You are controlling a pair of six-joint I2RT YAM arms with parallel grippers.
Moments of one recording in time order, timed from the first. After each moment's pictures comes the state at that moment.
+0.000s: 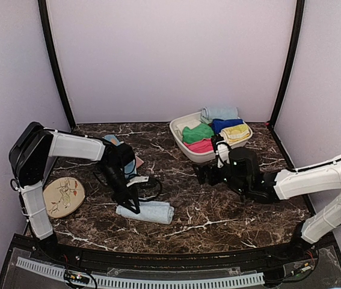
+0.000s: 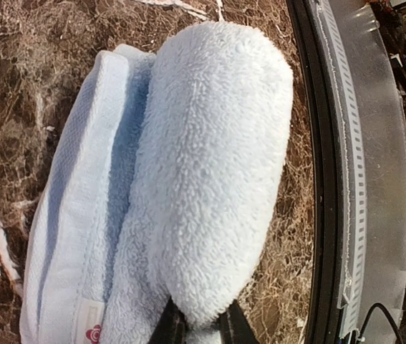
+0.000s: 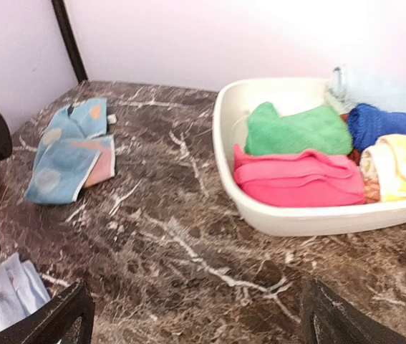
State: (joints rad) left arm -0.61 1.89 1.18 -0.92 0.72 0.80; right arm 0.92 1.42 0.64 0.40 0.33 0.23
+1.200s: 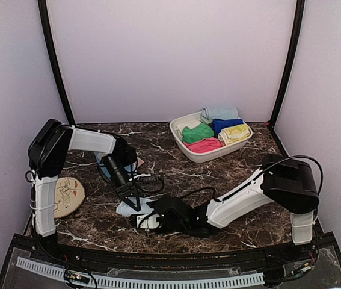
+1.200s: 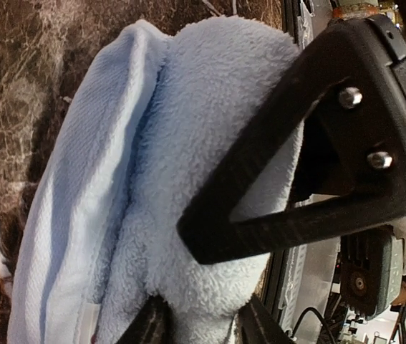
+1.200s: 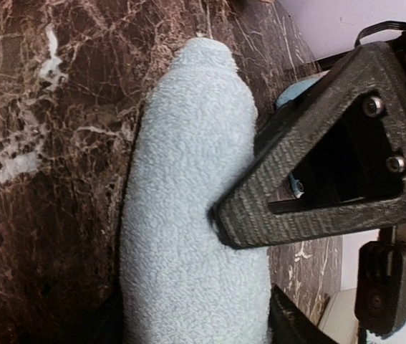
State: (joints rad) left arm -0.56 2.14 1.44 -1.24 0.82 0.78; right arm 1.33 2.05 1.03 0.43 0.40 -0.84
